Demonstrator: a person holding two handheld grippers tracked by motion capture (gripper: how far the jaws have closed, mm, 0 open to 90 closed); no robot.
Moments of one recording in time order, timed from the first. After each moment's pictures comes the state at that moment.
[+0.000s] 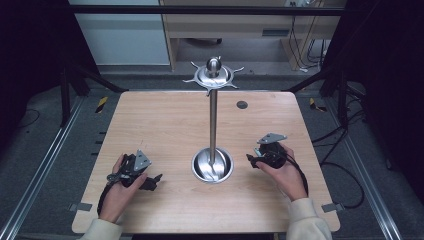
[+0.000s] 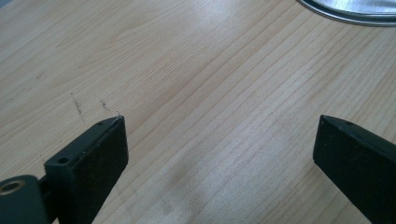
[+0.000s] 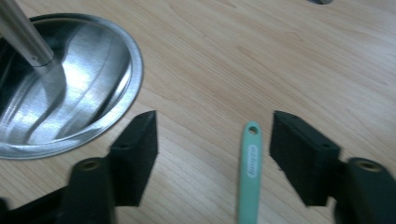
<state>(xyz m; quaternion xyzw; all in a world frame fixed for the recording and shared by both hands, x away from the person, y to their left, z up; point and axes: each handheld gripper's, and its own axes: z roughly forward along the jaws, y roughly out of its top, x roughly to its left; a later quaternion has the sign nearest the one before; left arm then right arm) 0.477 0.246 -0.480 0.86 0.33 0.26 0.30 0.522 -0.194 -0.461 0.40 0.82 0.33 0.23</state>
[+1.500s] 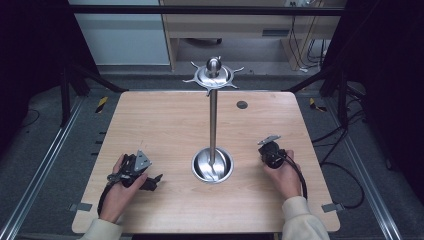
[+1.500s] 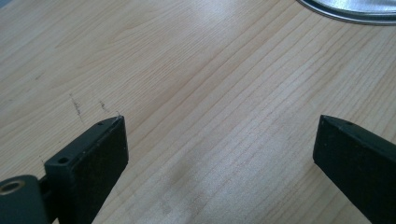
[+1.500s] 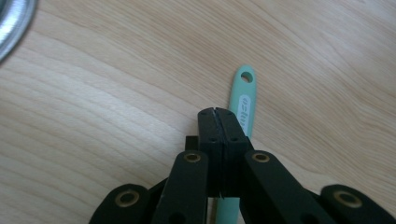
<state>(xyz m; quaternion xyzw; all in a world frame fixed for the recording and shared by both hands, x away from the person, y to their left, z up) 0.477 0.245 -0.480 0.86 0.32 0.26 0.29 0.536 -0.202 -0.486 0.47 0.83 0.20 0.24</state>
